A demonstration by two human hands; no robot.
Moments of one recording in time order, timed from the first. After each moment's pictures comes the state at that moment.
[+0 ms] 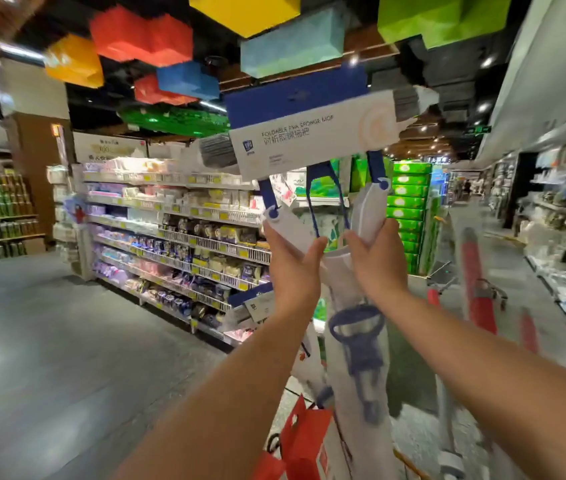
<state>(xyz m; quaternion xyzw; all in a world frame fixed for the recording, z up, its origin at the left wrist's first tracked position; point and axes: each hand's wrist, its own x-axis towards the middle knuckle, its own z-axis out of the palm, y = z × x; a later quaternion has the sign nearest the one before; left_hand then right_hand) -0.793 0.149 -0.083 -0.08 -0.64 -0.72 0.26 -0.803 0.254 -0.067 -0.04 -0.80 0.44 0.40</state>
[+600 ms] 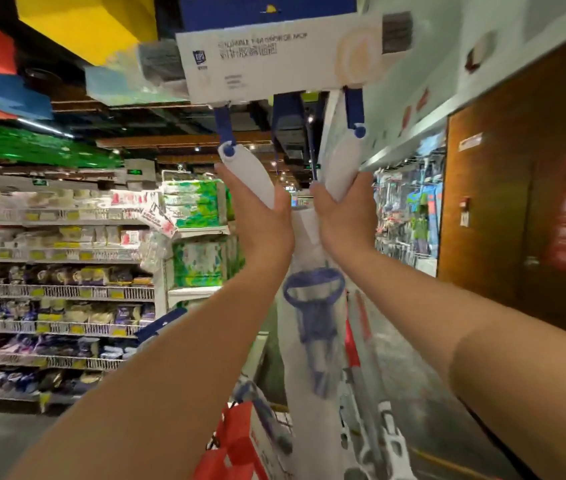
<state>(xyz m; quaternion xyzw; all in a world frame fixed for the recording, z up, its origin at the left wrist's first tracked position) -0.645 0.130 0.029 -0.26 -0.58 -0.73 0.27 -0.598 0.206 0.037 -0.11 -0.70 0.39 0.59</state>
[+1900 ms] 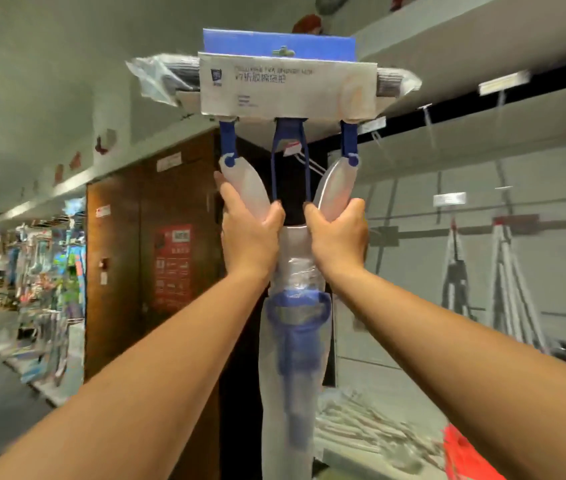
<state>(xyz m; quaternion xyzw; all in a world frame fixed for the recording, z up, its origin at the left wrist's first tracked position) -0.049 0.238 0.094 -0.57 -0.37 -0.73 -0.01 0.051 0.239 0.095 -0.42 -0.52 0.06 0.74</state>
